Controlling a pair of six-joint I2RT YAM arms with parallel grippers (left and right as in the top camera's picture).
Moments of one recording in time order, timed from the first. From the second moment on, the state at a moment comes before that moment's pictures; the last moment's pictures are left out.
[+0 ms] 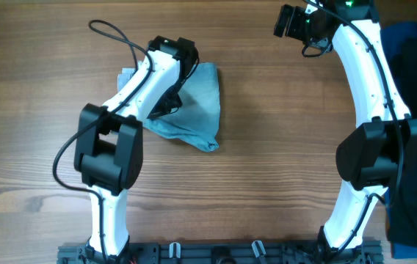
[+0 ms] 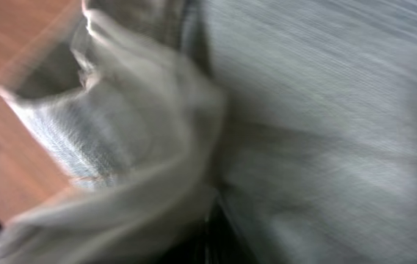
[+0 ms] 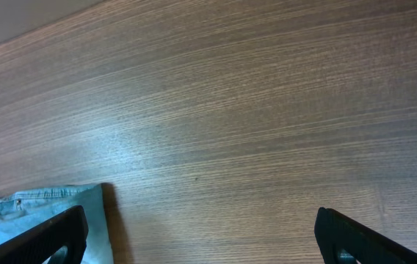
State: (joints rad) left arm -0.39 2.16 1.75 -1.42 -0.38 -0.88; right arm 0.09 2.10 2.05 -1.01 -0.08 0.35
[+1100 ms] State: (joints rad) left arm 0.05 2.11 1.84 -1.11 0.14 -0.31; right arm 0.09 2.10 2.05 -1.01 -0.08 0.35
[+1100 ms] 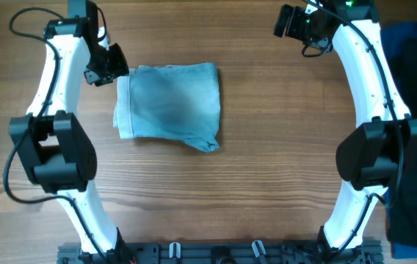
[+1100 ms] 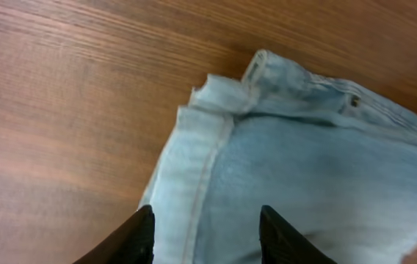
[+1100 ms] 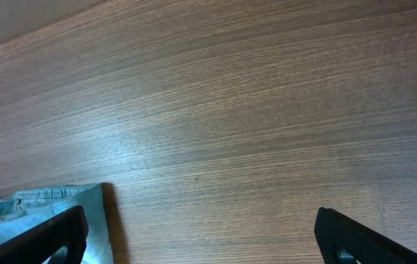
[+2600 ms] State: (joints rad) left arm 0.06 2.21 1.81 -1.04 0.09 -0.24; right arm 0.09 2.10 2.05 -1.01 -0.08 0.35
